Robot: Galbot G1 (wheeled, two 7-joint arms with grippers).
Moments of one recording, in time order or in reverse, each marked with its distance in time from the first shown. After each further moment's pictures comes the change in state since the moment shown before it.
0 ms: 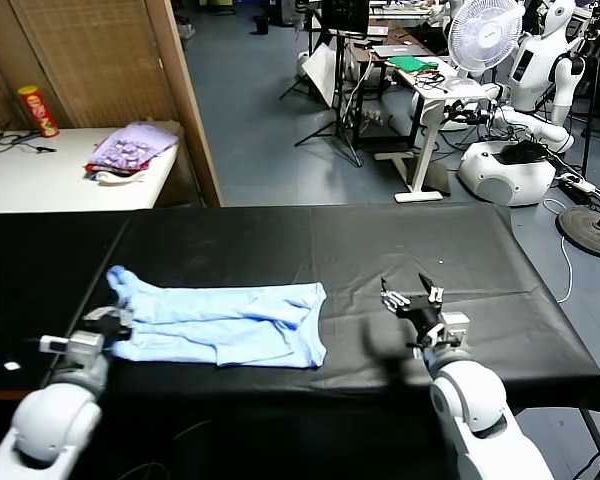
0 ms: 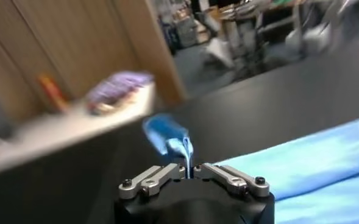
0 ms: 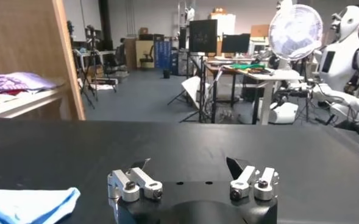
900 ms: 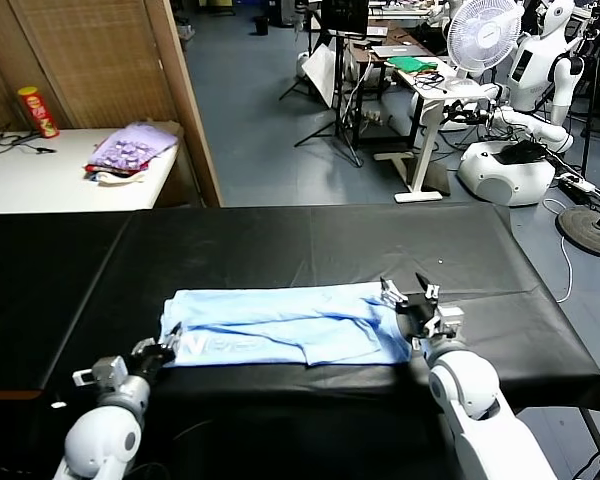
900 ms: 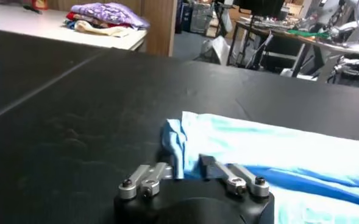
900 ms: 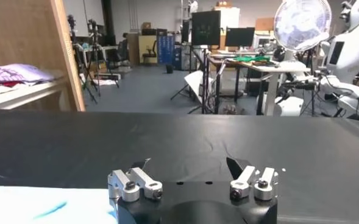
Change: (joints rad) left arm 0.015 -0.229 -0.058 0.235 0.064 -0.160 0.128; right arm 0.091 -0.027 -0.056 -0.134 0.039 0.049 -0.030
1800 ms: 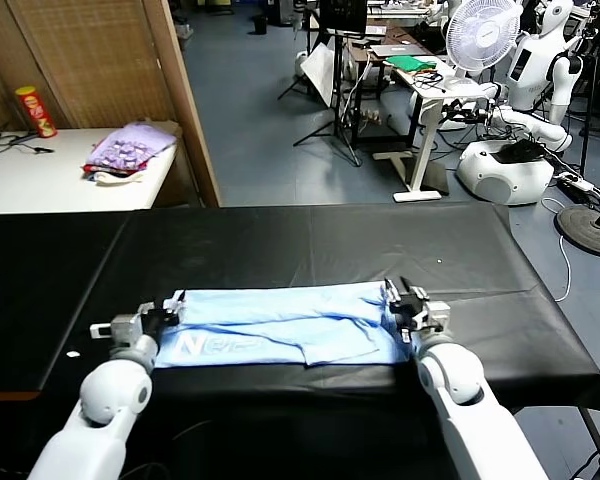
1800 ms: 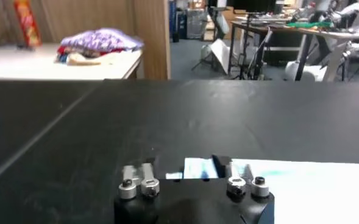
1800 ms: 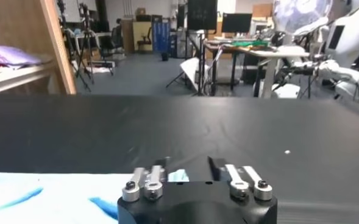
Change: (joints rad) left arm -0.171 0.107 0.068 0.056 -0.114 0.045 -0.100; right arm 0.022 -0.015 0.011 -0.061 0.023 0.008 0.004
